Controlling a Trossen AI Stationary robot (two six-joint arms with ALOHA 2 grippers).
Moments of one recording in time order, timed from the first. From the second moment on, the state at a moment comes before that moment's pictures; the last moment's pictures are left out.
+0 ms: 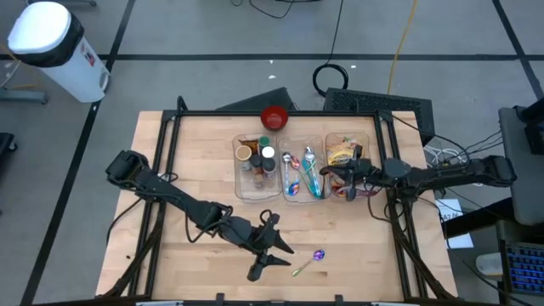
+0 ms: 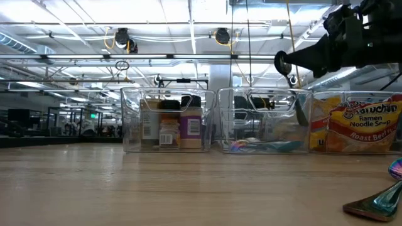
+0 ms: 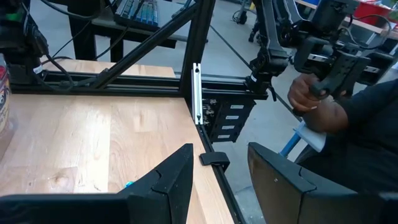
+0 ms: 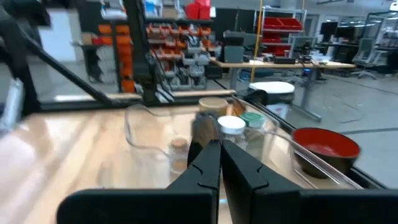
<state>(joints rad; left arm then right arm) -0.47 1.75 1.23 0.29 -0.05 -0.26 -0.02 0.64 0.08 0.59 0.20 -0.03</state>
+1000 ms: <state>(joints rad) -0.47 1.75 1.23 0.29 -0.08 -0.26 0.01 1.29 0.09 1.20 0.18 -0.15</state>
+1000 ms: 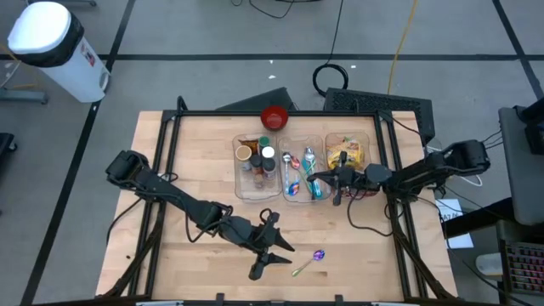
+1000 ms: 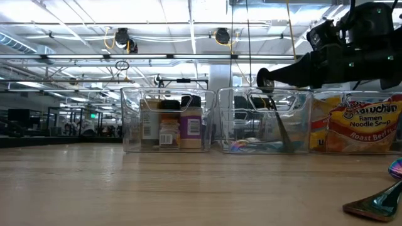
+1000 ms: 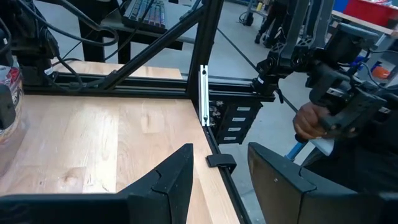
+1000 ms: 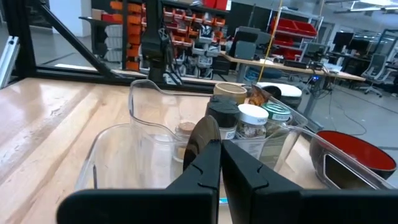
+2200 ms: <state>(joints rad) -0.47 1.75 1.23 0.28 -0.08 -0.26 0.45 1.12 0.51 0.26 0.28 0.02</state>
